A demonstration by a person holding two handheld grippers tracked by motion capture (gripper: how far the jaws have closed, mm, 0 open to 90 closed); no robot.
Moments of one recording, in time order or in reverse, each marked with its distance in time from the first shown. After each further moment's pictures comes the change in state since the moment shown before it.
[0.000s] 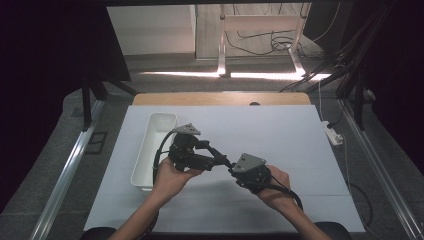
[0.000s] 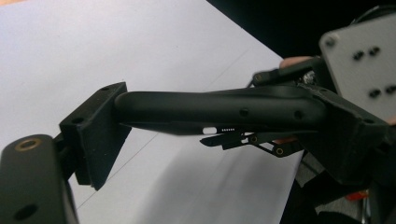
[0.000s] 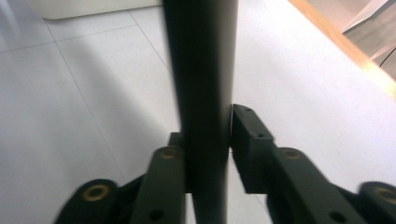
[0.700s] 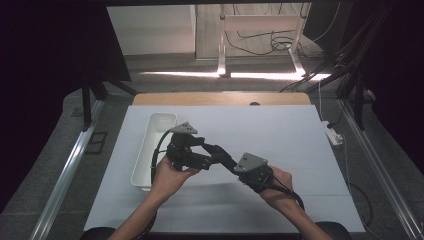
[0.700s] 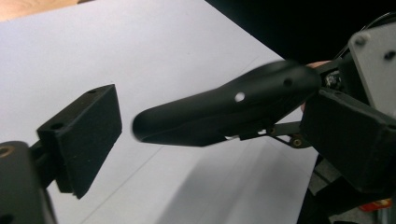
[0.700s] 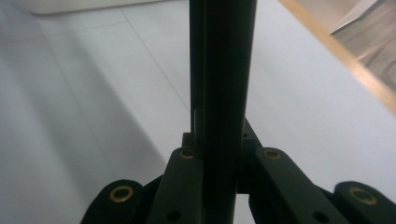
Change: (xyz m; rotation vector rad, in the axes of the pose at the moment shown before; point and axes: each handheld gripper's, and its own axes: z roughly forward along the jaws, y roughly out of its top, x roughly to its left) left arm 0.007 -0.003 -0.003 -0.031 0.039 0.038; right arm -0.005 -0.001 -0.005 0.010 -0.015 0.010
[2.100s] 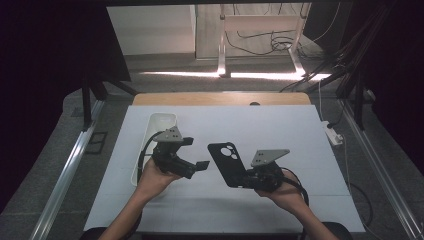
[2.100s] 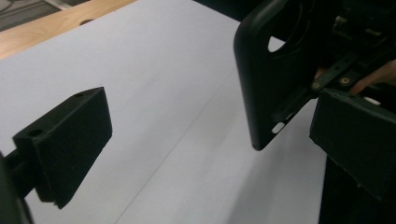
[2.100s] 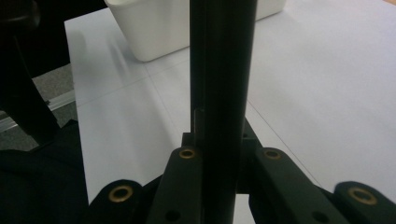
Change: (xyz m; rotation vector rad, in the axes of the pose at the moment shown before) left arm 0.015 -0.020 -0.022 -0.022 -0.026 0.166; right arm -0.022 -0.017 -0.015 -0.124 0.380 0.213
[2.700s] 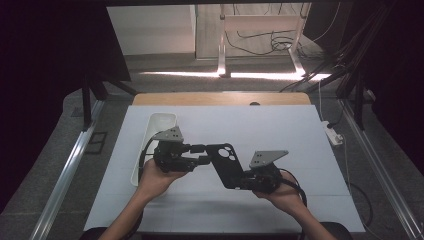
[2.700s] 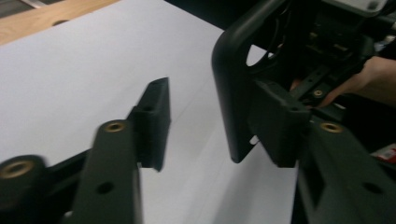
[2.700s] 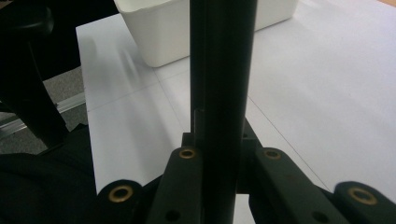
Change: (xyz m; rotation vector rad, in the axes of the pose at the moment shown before) left arm -0.003 0.004 -0.002 -0.016 -0.099 -0.029; right arm 0.006 0.002 0.002 -0.017 0.024 -0.003
